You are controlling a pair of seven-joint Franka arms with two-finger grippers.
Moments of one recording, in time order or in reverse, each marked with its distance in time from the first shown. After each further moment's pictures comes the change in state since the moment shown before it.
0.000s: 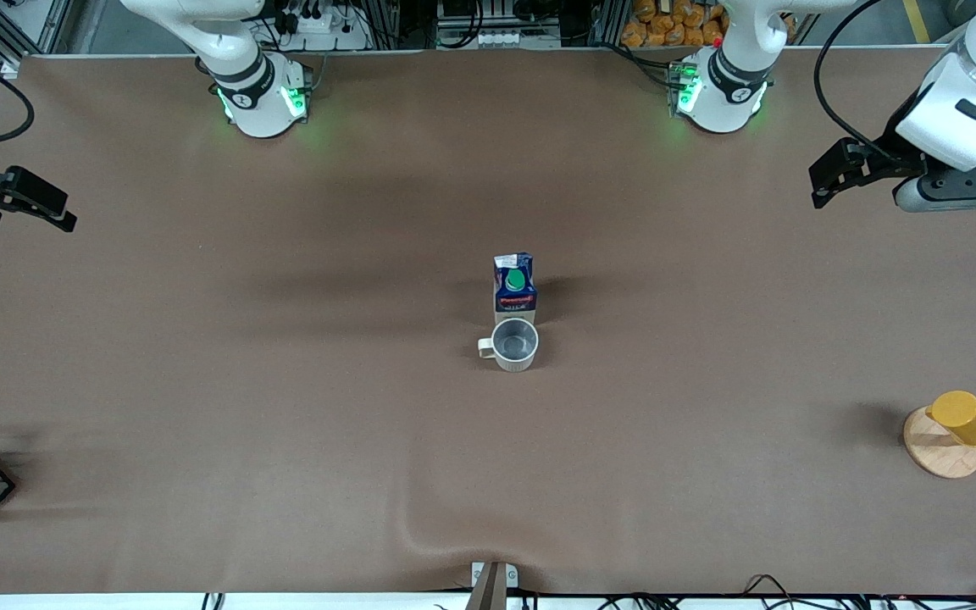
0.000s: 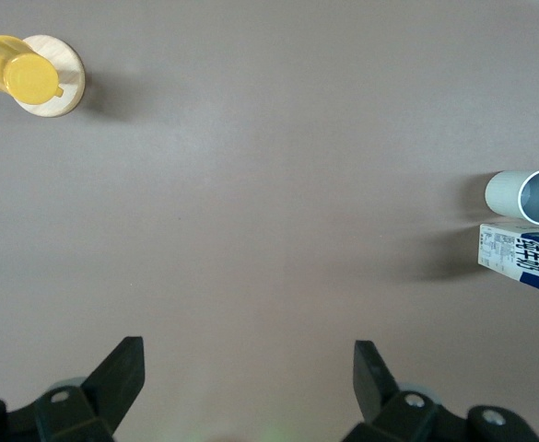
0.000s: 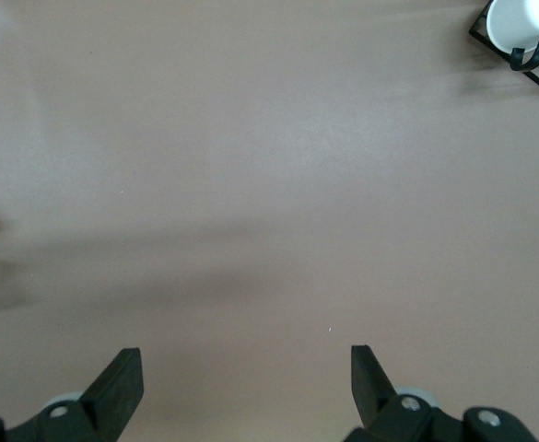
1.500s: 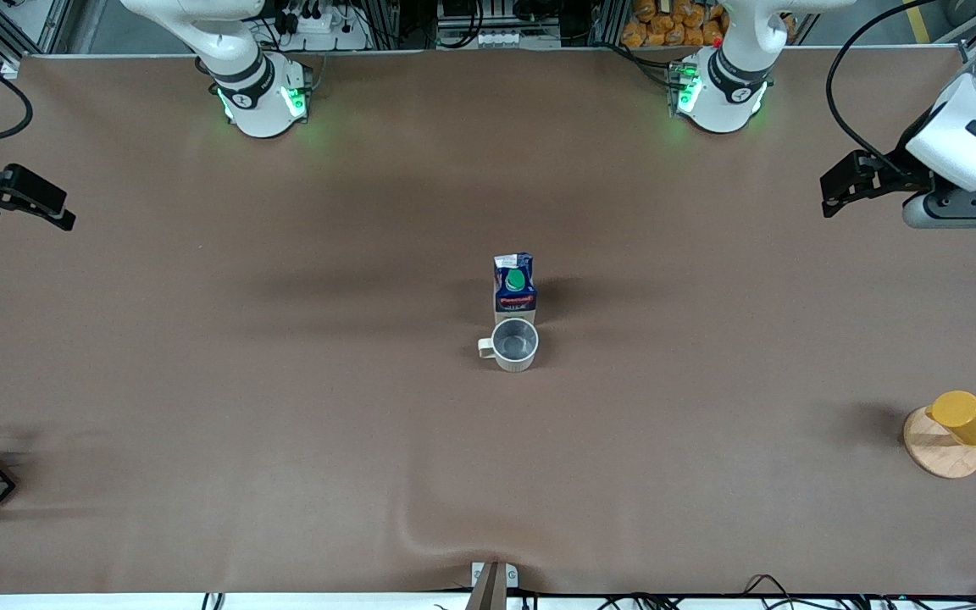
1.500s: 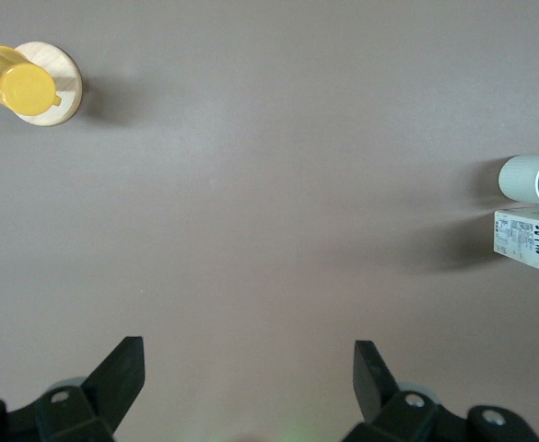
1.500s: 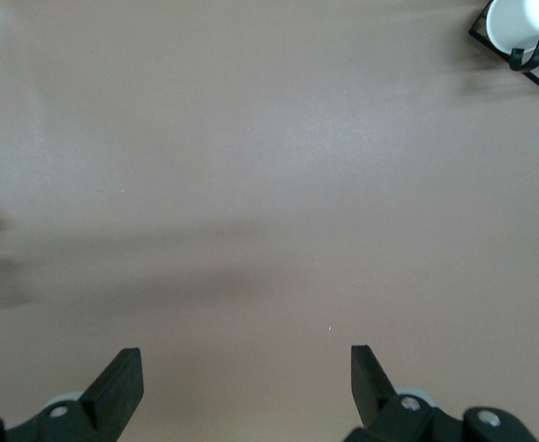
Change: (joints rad) left arm 0.007 0.036 0.025 0.019 0.000 -0.008 0.085; right arm 0.000 0.000 0.001 0.011 0.000 -0.017 0.000
